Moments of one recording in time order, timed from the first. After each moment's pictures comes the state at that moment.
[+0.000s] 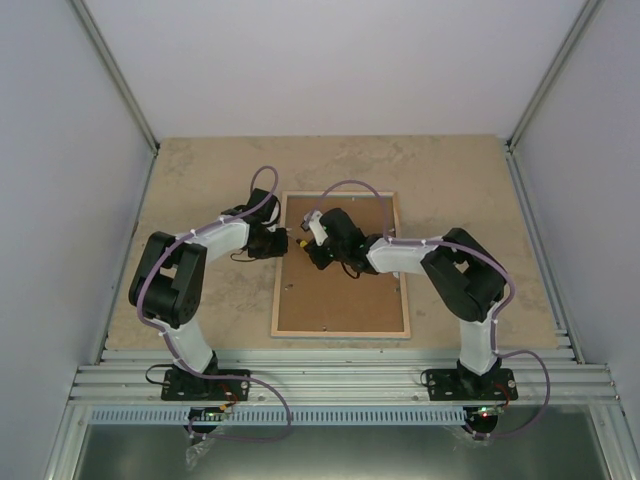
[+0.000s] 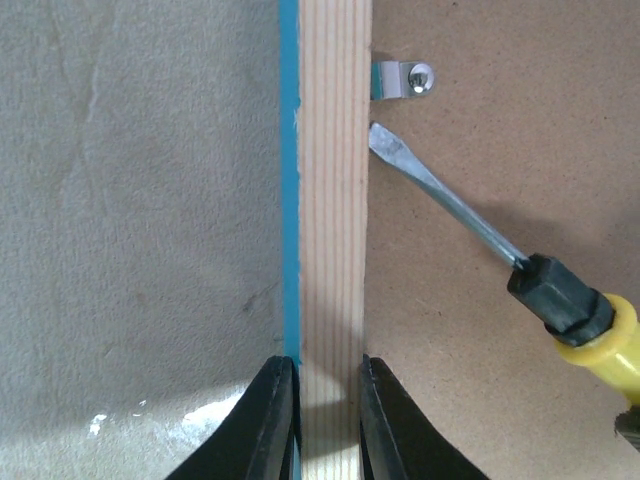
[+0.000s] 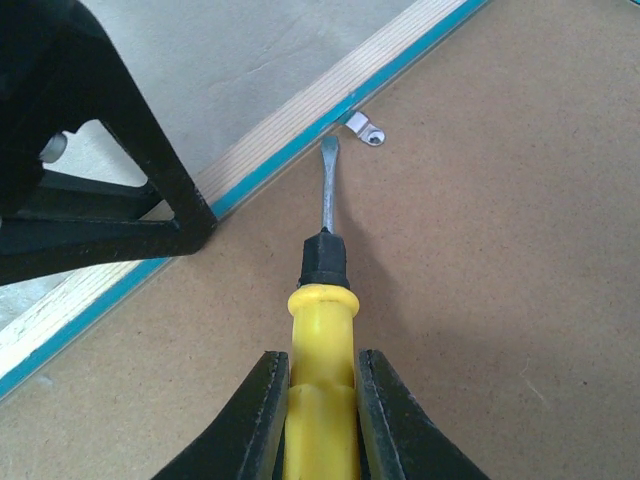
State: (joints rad) left arm -0.36 1.76 1.02 -0.46 0.16 -0.41; right arm 0.82 1.95 1.12 0.11 -0.08 0.05
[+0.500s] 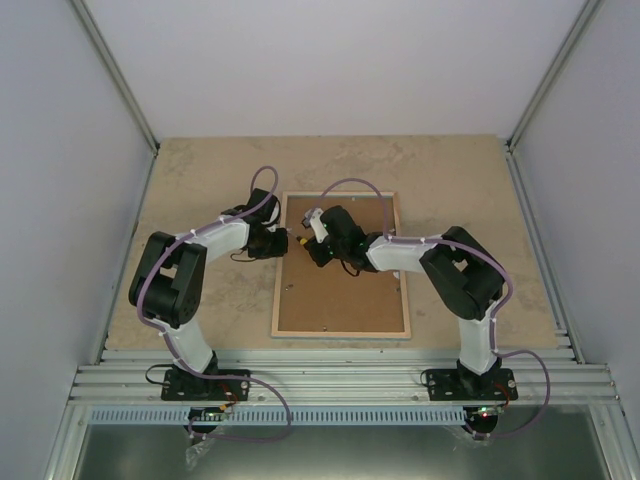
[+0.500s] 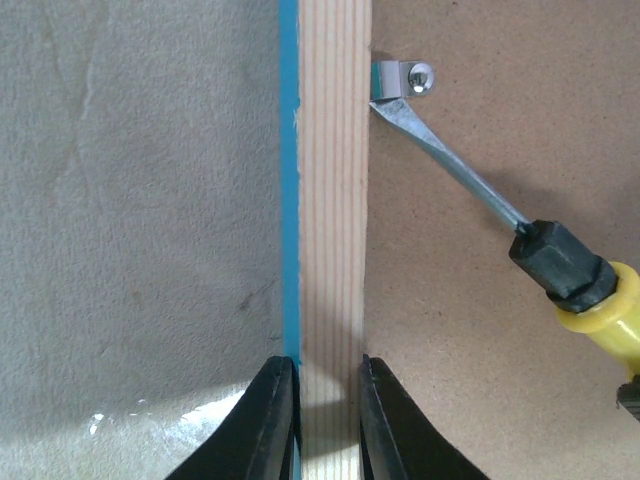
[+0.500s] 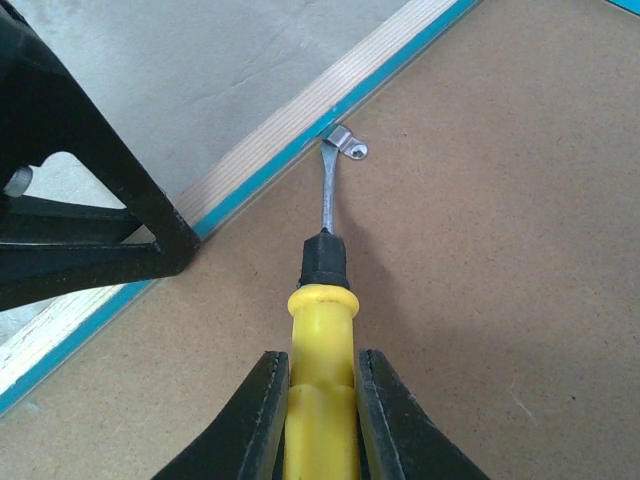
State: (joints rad) left arm -0.36 1.76 1.02 -0.46 0.17 -0.41; right arm 0.80 1.97 1.14 0.12 -0.08 0.08
